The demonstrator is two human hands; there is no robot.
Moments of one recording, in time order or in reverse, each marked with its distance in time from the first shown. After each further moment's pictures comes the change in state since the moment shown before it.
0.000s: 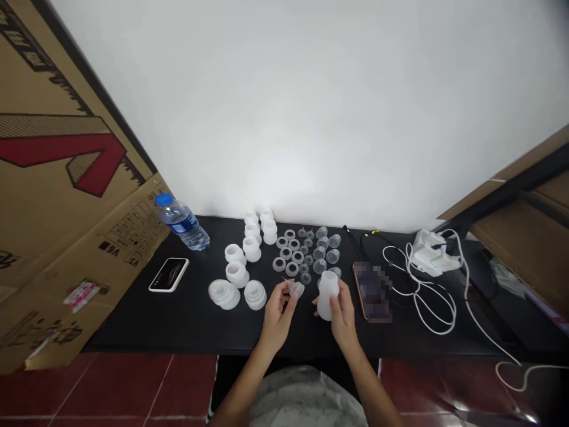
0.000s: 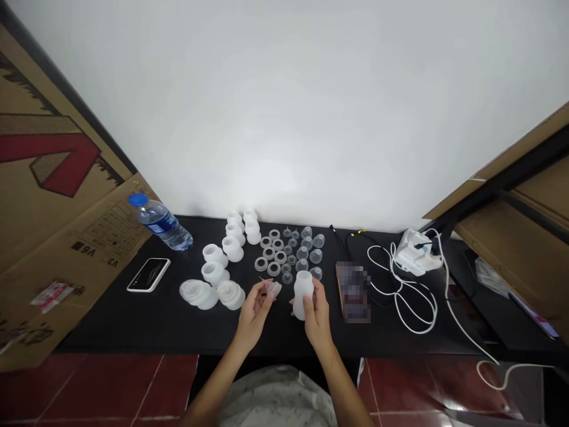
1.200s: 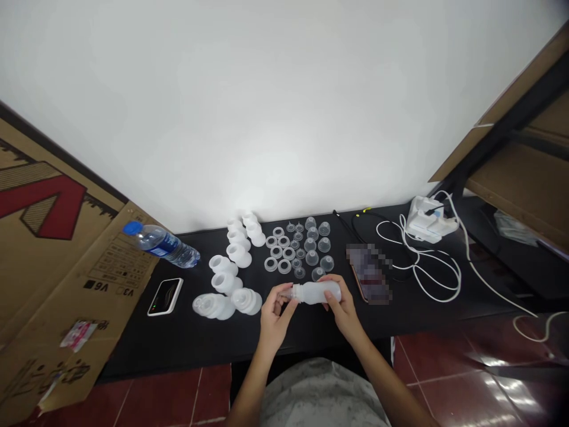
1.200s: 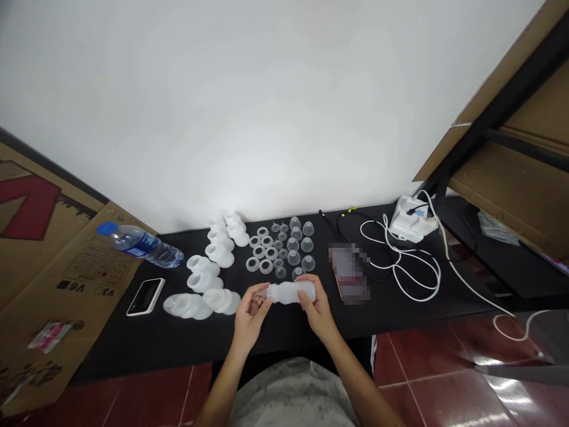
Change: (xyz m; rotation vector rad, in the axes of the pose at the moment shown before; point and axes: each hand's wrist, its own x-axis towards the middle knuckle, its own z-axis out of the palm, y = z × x) left_hand -0.002 0.005 -0.006 0.151 -0.058 0.016; right_hand -0.011 0.012 -0.011 0.188 0.012 0.086
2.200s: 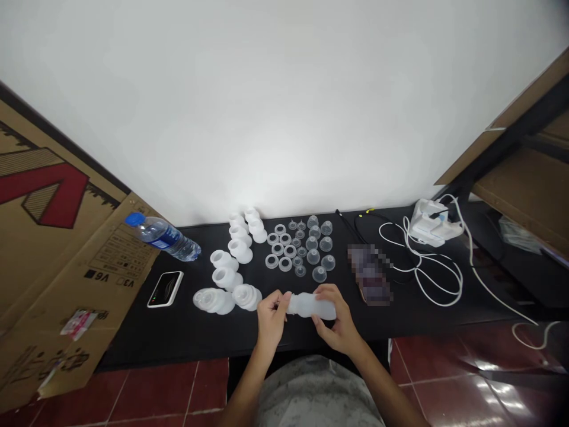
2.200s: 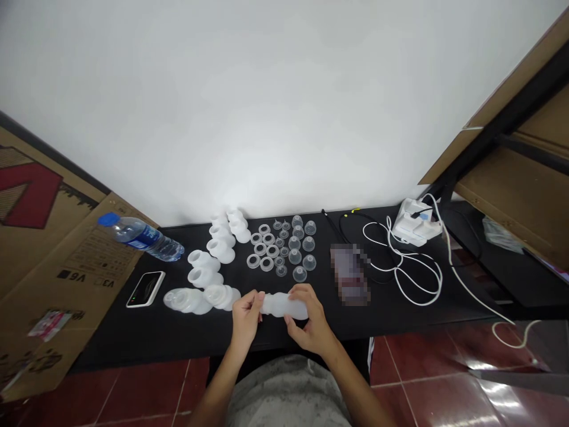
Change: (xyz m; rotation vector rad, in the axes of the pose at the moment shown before) left_hand 0.000 -0.001 -0.002 0.214 0.078 -0.041; right_hand -0.014 -0.015 0.001 -0.281 -0.198 -0.384
